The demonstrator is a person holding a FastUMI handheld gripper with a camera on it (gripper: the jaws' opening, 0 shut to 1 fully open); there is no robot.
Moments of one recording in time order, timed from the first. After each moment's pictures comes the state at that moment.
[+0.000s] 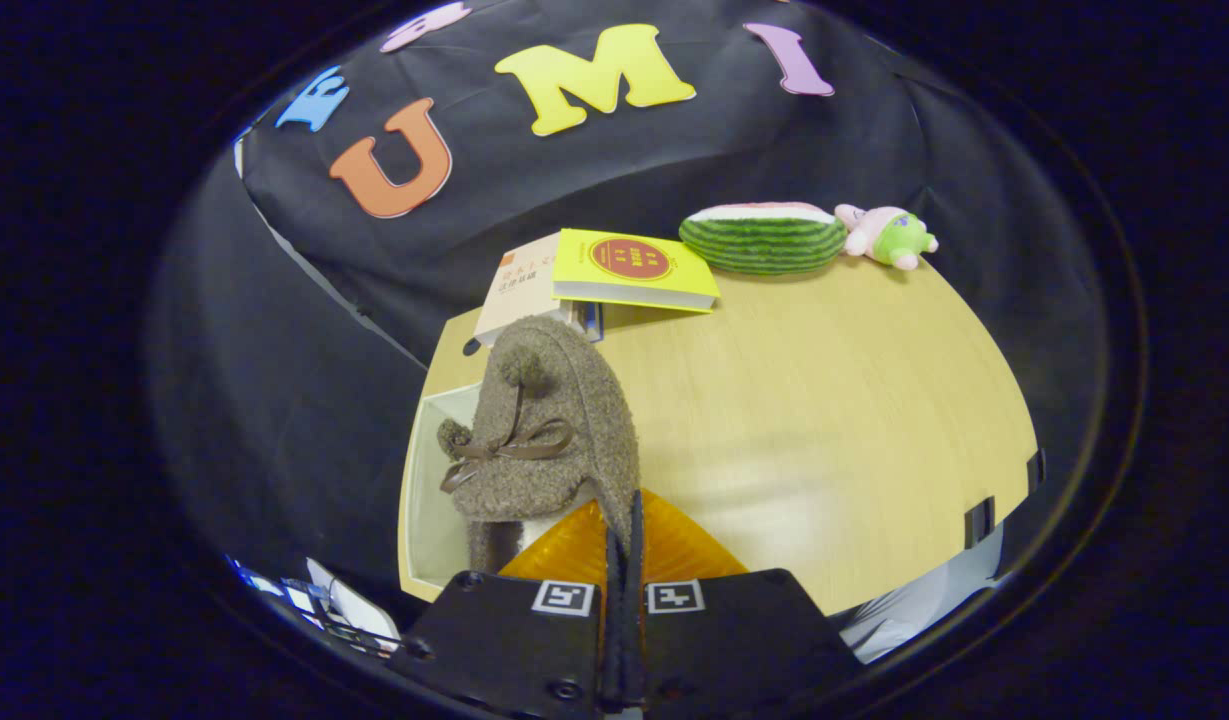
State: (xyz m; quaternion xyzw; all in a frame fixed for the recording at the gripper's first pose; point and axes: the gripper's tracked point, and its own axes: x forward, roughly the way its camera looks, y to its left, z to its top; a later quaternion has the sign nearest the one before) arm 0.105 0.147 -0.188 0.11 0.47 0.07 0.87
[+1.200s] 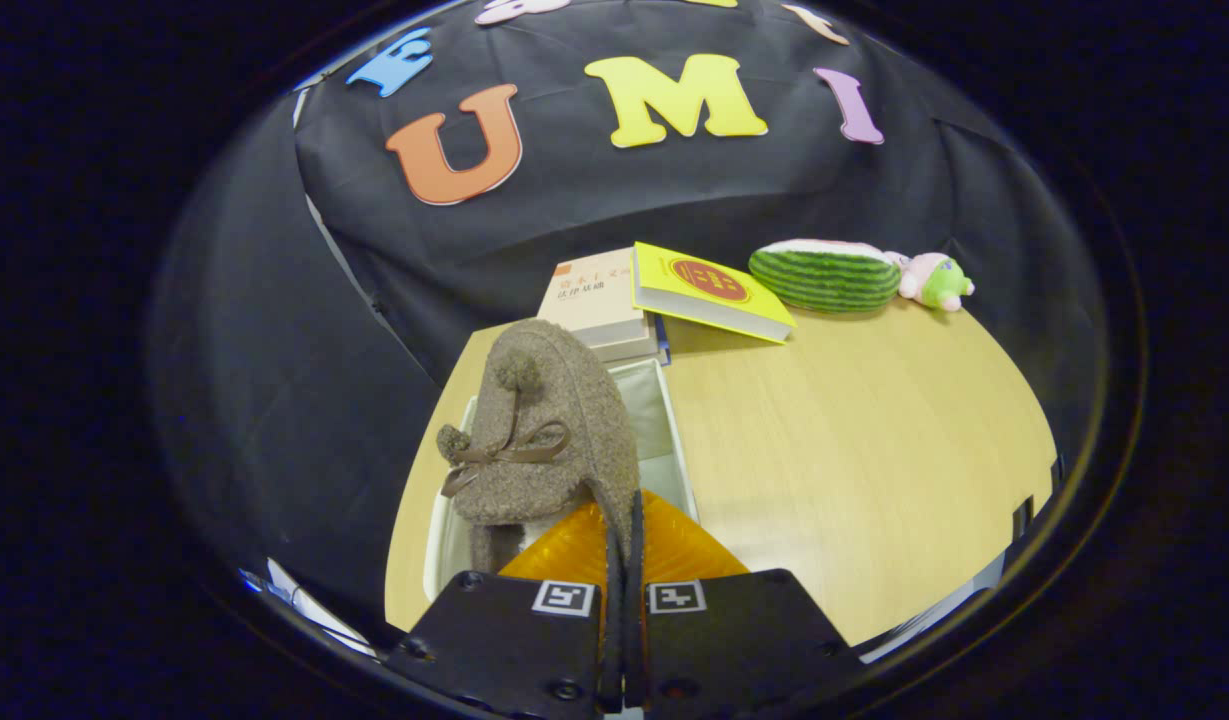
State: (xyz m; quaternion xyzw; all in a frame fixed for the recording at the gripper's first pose) arm 0.113 0.260 -0.240 0.08 0.40 0.07 0.91
